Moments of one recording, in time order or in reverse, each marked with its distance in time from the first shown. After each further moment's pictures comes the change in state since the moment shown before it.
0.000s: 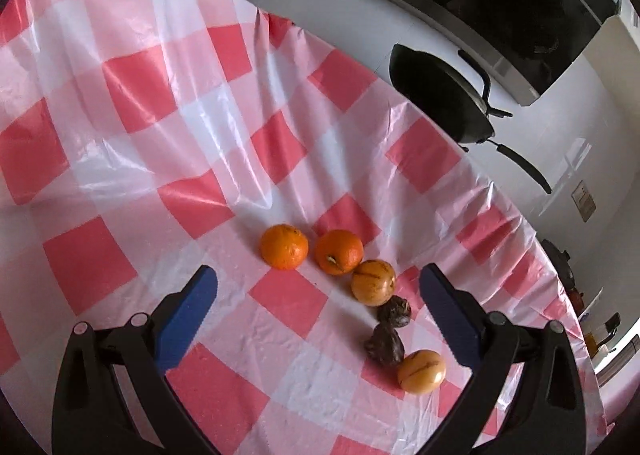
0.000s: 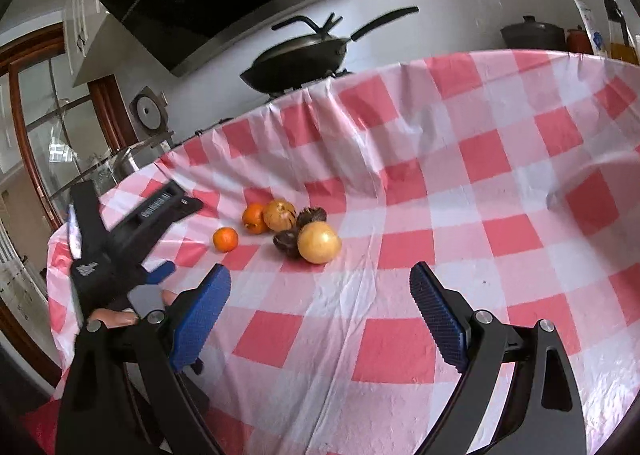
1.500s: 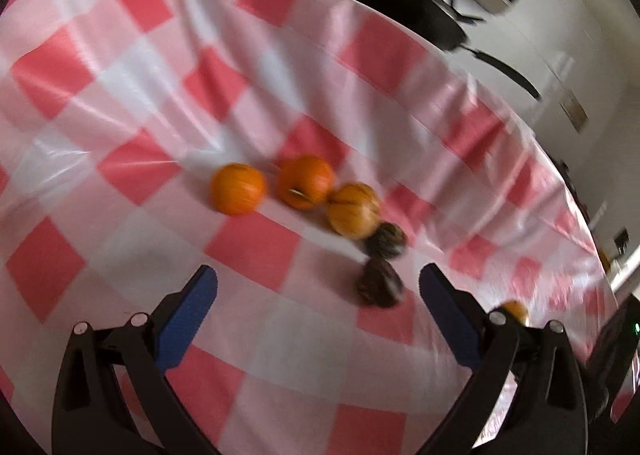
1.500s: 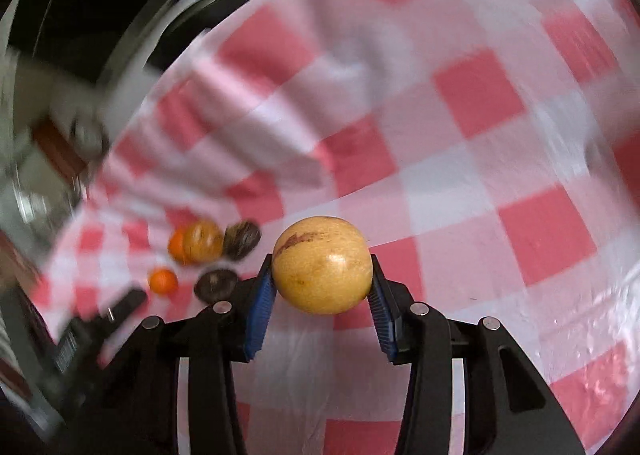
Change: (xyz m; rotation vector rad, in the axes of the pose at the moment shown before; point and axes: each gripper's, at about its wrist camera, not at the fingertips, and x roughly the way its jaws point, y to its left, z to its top) left arm 0.033 -0.031 -0.019 0.214 0.245 -0.043; right arm 0.099 -0.073 0.035 0.324 0.144 -0.049
